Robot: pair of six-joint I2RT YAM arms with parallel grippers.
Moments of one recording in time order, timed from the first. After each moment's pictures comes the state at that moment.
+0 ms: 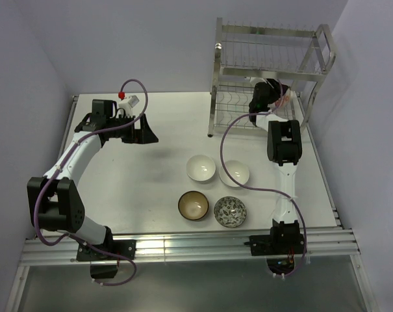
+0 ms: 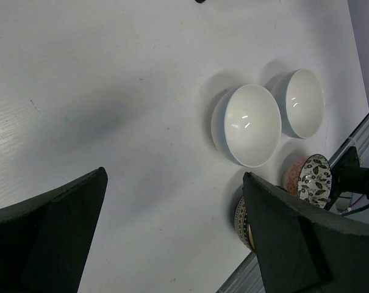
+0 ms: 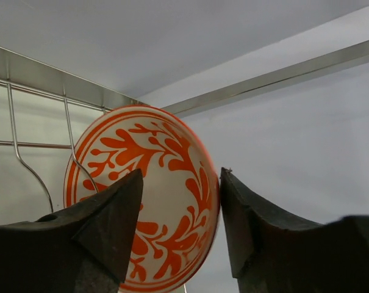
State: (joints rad) left arm -0.11 1.51 1.21 -0.49 0.69 -0.11; right arm 0.04 2.50 1.82 0.64 0.72 -1.06
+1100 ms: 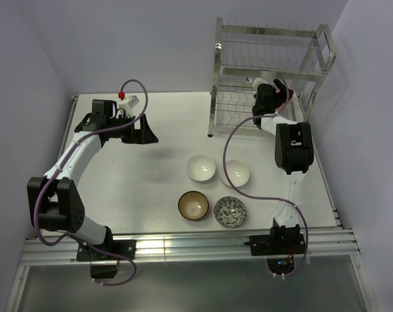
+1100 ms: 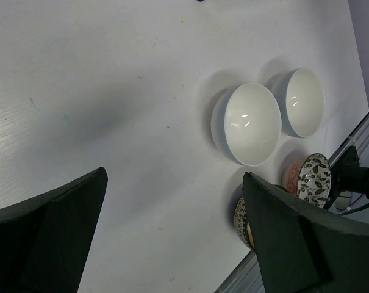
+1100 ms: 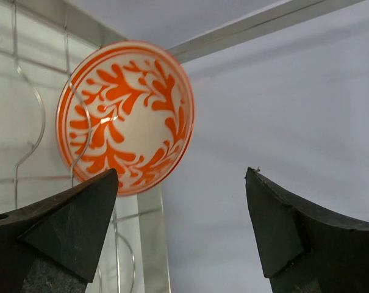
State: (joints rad) left arm -0.11 1.51 1.21 -0.50 0.69 -0.11; right arm 0.05 2.22 1.54 0.48 0.69 -0.92
